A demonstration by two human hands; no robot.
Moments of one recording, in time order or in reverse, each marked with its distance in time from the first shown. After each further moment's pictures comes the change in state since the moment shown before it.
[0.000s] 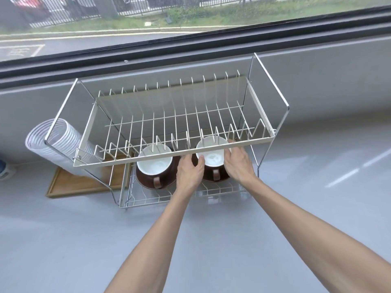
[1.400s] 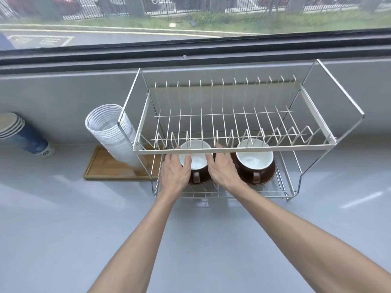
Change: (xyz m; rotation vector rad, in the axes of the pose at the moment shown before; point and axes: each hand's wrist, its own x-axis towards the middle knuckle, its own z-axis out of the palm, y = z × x) left_hand 0.007 -0.074 -0.116 0.230 0.244 0.042; right_hand -0.027 -0.100 0.098 0.062 -0.181 -0.092
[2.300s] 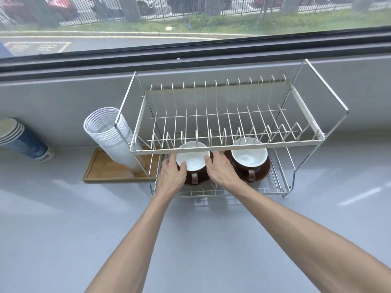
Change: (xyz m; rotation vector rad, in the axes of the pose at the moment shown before) left_hand -0.002 -0.009 -0.001 0.003 -0.148 -0.007; right_hand -0.013 -0.003 -0.011 -0.083 -0.077 0.043
